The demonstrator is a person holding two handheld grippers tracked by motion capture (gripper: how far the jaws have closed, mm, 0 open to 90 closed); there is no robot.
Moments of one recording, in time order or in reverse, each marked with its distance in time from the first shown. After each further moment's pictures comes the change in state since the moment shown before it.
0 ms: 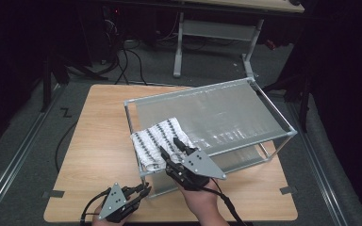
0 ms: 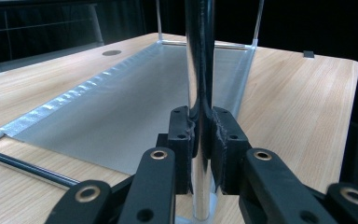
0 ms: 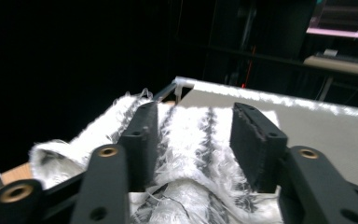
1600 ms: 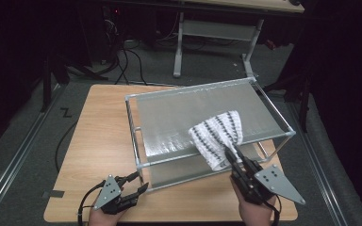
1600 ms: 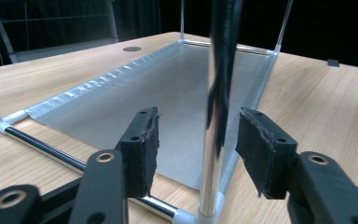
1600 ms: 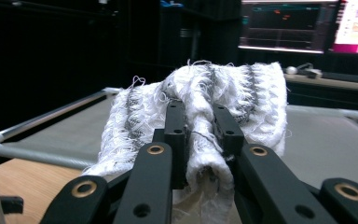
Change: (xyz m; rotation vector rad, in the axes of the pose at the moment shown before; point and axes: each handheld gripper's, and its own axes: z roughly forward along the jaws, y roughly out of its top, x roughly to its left) left arm 0.026 0.000 -0.001 0.019 0.064 0.003; right arm -0.083 -0.013 -0.104 -0.109 -0.174 0.051
